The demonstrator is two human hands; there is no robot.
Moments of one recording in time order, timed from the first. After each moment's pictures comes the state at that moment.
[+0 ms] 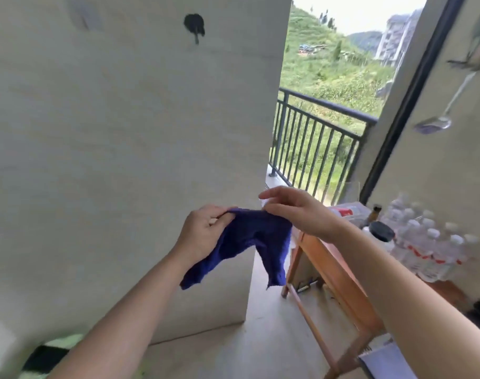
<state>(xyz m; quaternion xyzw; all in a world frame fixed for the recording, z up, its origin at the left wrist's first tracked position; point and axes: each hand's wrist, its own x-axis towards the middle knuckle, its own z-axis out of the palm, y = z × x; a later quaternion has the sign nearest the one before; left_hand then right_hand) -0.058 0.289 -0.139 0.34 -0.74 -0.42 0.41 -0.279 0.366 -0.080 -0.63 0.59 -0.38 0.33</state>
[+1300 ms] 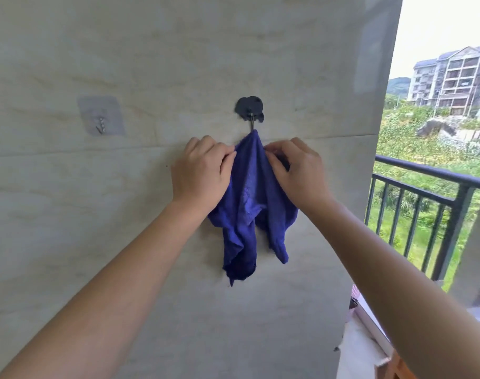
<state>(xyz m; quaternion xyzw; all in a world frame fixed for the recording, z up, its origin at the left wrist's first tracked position) -0.073 -0.062 0.064 0.31 -0.70 0.29 0.57 -0.267 -0.017 0.055 -0.65 0.48 -0.55 -0.21</state>
